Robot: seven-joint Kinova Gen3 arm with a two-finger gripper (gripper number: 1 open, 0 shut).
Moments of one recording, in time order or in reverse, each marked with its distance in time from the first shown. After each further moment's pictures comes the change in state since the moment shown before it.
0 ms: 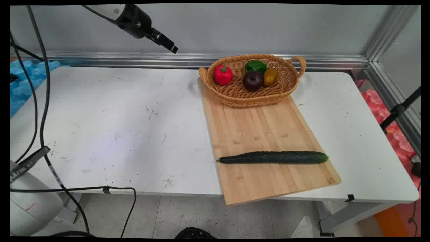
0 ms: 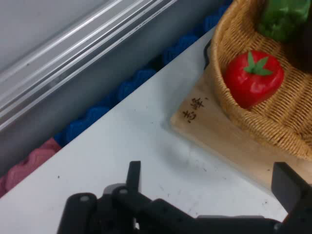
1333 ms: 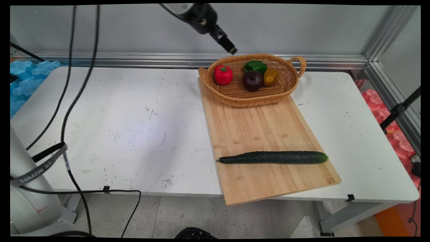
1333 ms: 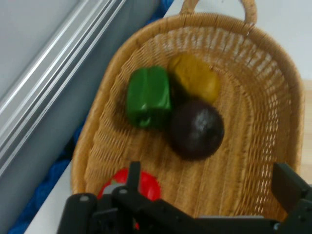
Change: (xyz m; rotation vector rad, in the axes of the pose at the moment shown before) arm 0.111 0.126 0.073 -0.147 0.028 0.309
